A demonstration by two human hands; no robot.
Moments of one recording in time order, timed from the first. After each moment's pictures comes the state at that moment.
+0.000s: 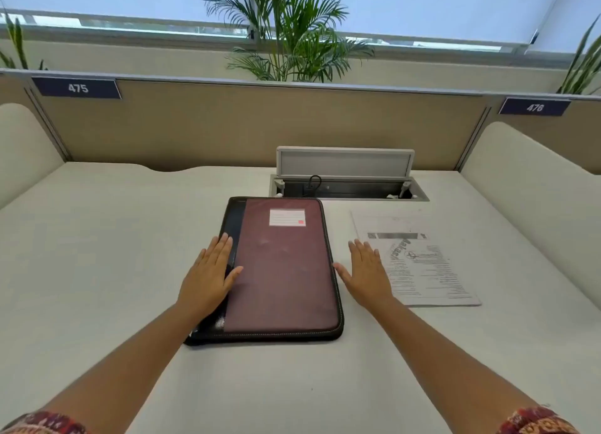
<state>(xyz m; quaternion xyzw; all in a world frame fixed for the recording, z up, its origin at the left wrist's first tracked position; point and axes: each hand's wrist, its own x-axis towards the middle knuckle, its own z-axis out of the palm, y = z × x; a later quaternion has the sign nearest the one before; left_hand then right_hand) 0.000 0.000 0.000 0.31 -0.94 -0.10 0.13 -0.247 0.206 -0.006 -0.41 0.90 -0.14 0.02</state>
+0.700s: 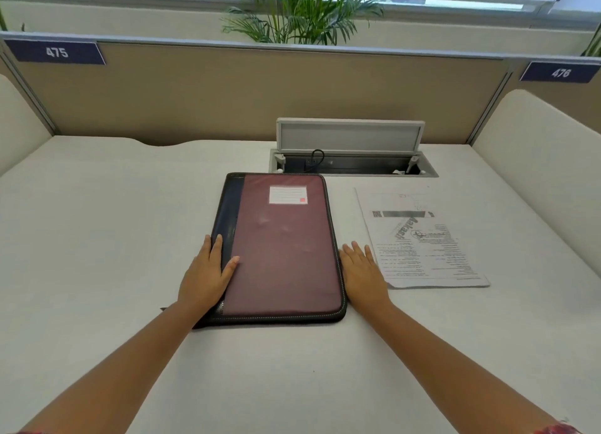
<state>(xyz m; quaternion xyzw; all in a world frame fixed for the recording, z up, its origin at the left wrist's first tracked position) 0.001 0.013 -0.022 0.43 -0.88 -0.20 0.11 -0.225 0.214 -0.039 -0.49 0.86 -0.10 0.01</state>
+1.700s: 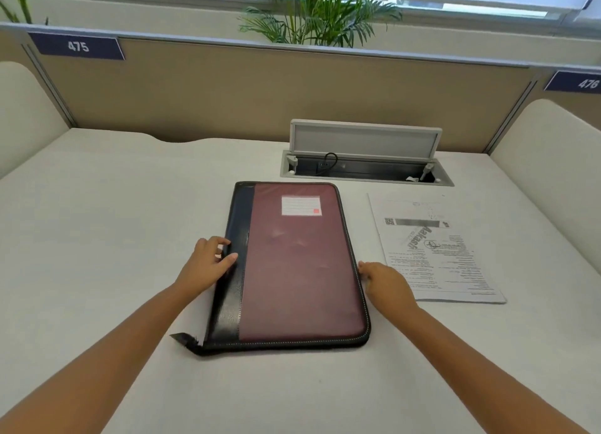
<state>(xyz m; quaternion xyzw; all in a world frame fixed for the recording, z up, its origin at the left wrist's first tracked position) 0.007 -0.008 0.002 0.42 -0.82 -0.36 0.13 -0.235 0.225 -0.004 -0.42 0.89 -0.15 0.10</state>
